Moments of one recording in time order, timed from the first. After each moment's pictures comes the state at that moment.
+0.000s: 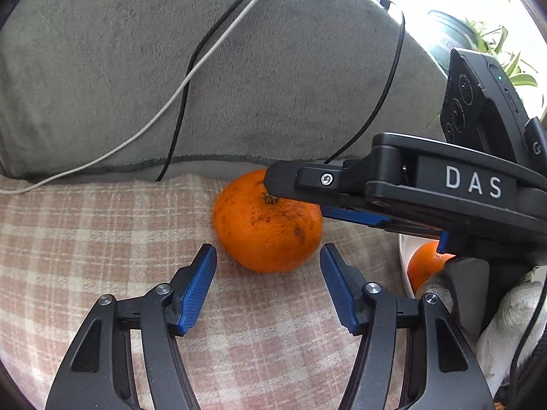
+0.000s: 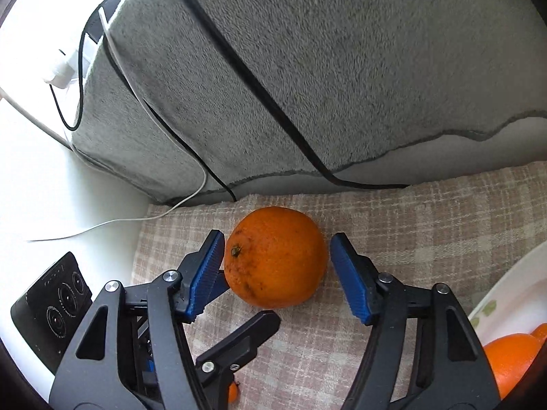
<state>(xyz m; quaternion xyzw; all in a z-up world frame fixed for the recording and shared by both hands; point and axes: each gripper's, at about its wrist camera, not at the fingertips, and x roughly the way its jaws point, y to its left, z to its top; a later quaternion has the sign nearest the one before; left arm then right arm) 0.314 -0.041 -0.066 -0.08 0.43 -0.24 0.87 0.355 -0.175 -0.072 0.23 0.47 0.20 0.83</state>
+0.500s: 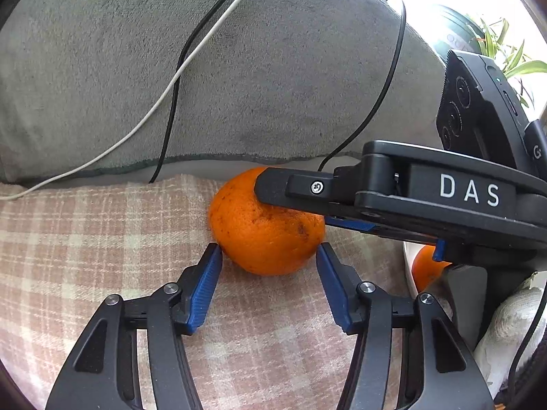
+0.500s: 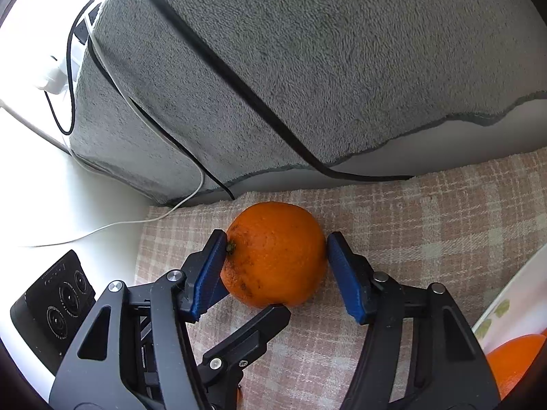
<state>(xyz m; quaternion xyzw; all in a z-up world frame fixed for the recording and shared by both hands) 0.317 -0.057 -0.061 -0.07 0.43 -0.25 0.87 0.355 -0.184 -0.081 0.25 0.47 0.21 0.82</state>
